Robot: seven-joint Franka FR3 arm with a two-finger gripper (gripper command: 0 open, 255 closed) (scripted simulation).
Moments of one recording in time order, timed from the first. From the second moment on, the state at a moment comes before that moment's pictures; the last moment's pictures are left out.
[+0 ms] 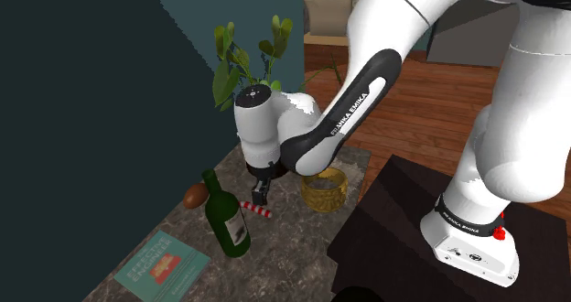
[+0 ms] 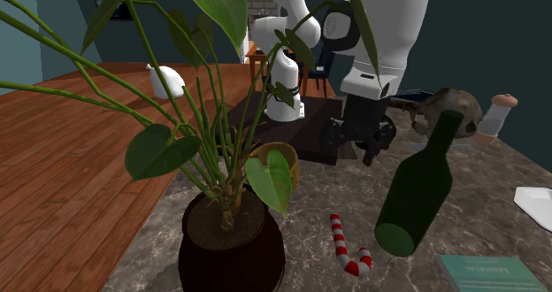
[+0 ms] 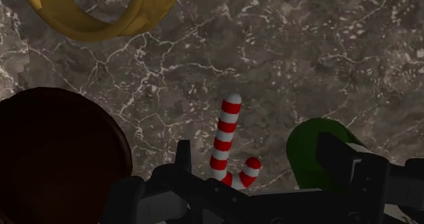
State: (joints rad) arm 0.19 0.12 0.38 -2.36 -0.34 2.51 0.40
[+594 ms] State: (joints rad) arm 0.22 0.25 0.34 -2.34 -0.46 2.60 0.49
